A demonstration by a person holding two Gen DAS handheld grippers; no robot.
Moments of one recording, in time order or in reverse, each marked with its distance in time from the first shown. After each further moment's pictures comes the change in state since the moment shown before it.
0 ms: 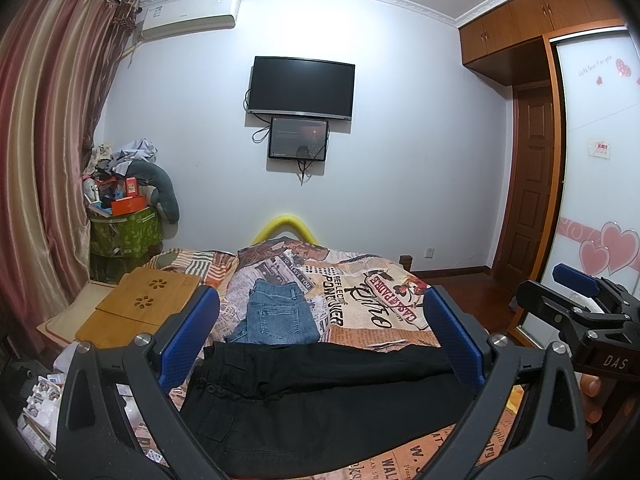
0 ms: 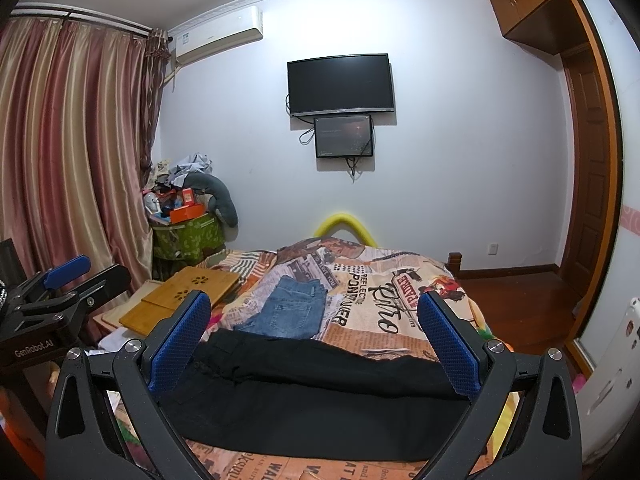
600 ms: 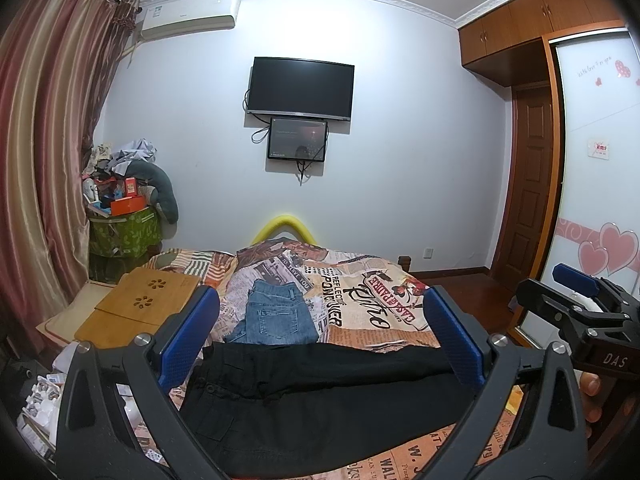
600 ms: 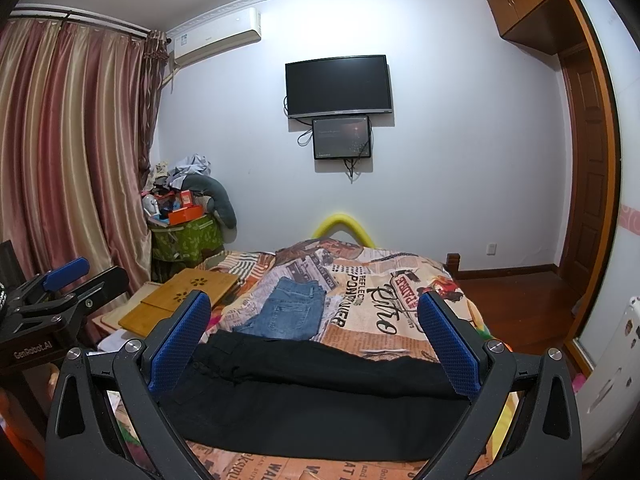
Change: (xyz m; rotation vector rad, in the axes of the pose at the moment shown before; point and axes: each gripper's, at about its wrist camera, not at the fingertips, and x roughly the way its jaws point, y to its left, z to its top) left arm 0.000 -0.001 0.000 0.001 0.000 0.000; right arm 0.001 -0.002 0.001 -0.001 -0.001 -0.001
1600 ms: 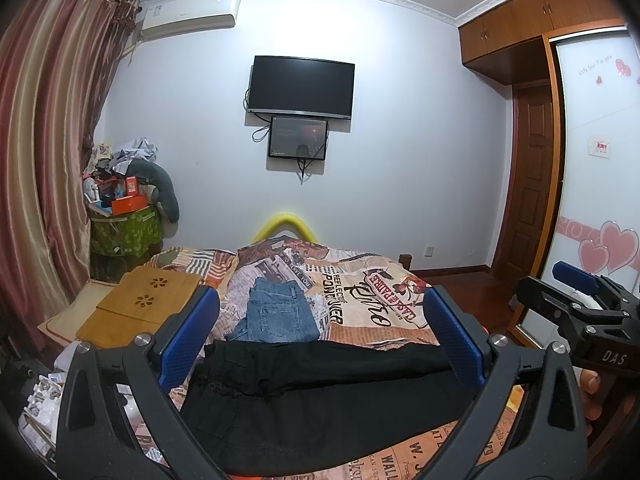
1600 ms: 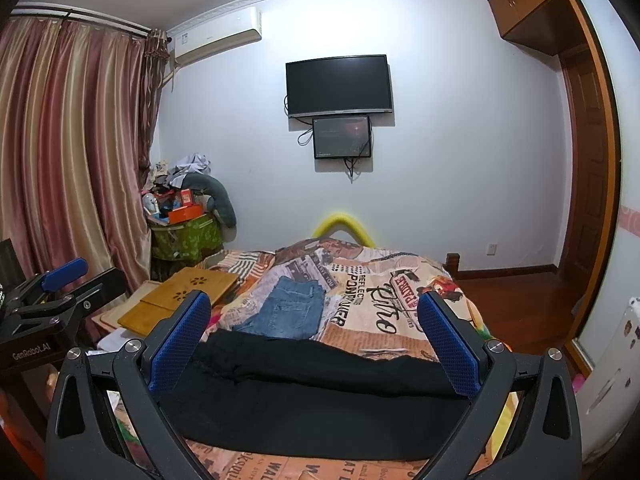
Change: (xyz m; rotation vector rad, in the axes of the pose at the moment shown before) left arm 0.000 0.002 -0.001 0.000 0.003 -0.002; right arm -0.001 -0.001 0.000 0.000 0.000 -0.001
